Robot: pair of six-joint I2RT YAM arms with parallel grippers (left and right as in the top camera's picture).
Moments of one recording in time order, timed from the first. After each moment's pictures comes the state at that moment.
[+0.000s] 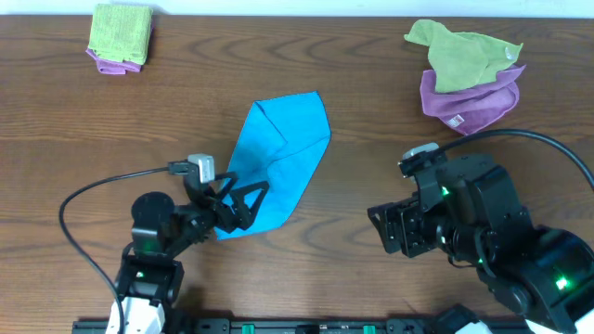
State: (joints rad) left arm -0.17 0.80 0.28 0.20 0.65 -0.56; right arm 0.55 0.98 1.32 -1.27 -0.08 0.29
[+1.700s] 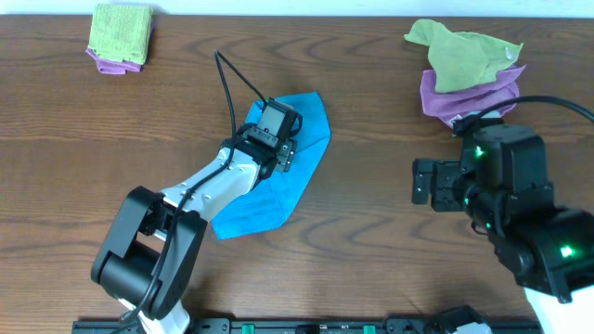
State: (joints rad) left arm -0.51 1.83 1.08 -0.30 -0.24 -0.11; right arm 0.29 1.04 1.32 -1.18 0.15 0.23
